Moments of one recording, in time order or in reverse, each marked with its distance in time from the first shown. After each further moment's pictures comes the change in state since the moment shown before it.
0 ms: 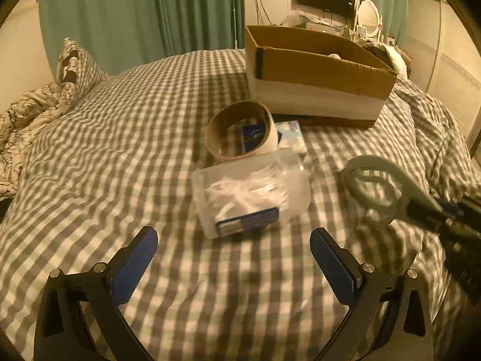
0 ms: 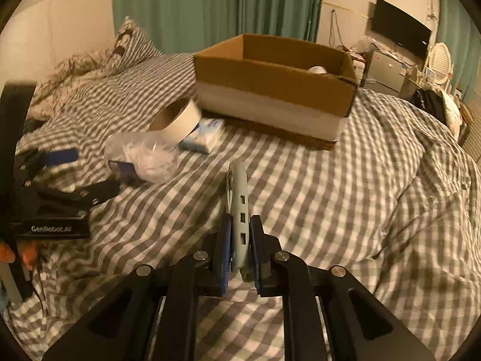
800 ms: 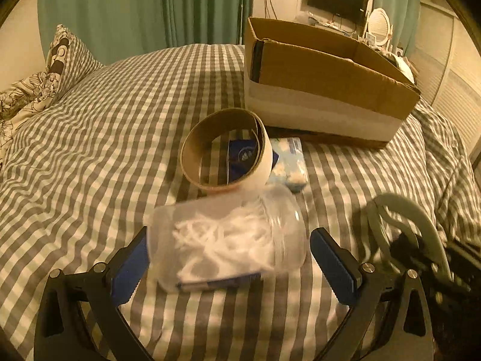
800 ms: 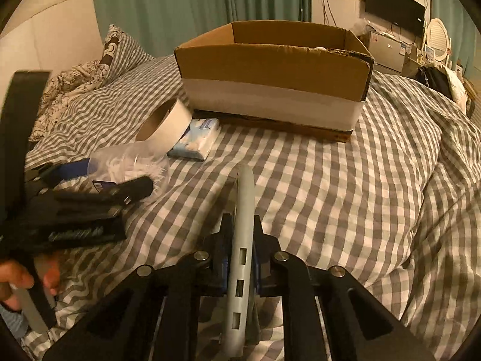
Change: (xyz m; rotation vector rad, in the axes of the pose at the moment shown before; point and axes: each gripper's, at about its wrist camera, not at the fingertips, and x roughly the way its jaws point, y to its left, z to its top) left arm 0.043 -0.008 0.029 -0.073 0.014 -0.028; right arm 0.037 -0.008 0.009 0.094 0.011 0.034
